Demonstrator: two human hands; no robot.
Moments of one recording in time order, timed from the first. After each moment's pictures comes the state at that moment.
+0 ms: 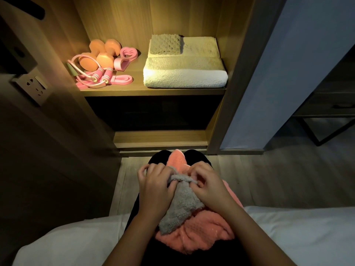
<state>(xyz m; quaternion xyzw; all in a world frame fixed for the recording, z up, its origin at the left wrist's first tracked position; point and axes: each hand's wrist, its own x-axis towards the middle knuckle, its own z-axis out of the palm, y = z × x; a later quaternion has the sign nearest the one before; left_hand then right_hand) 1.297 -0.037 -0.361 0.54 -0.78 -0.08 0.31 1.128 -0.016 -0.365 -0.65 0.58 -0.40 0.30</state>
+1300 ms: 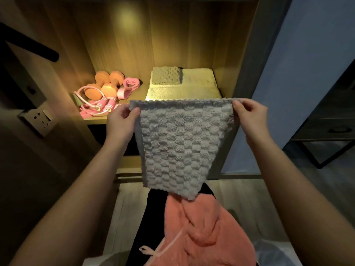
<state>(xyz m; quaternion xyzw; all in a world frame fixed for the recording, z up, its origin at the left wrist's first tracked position) 1.328 -0.227 -0.228 0.54 -0.55 -0.36 0.52 1.017 -0.179 -0.231 -0.43 0.63 -0.62 0.19</state>
